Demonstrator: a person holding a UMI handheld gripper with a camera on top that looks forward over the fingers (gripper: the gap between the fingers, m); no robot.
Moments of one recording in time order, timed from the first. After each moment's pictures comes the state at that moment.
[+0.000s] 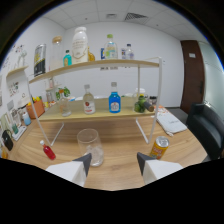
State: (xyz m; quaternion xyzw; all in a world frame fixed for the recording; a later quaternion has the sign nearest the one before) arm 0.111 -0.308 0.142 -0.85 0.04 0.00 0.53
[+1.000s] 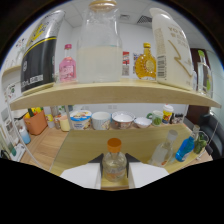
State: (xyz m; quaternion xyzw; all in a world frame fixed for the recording) arm -0.052 -0.108 0.187 -0.84 0.02 -0.01 0.55
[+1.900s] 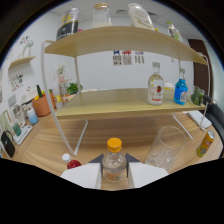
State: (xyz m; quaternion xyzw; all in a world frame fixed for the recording) arm -0.065 -0.218 0.083 -0.86 0.02 0.03 0.52
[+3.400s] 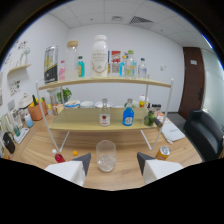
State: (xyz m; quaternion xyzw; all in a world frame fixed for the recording) arm 0.060 -0.309 0.196 -0.85 0.03 -0.03 0.53
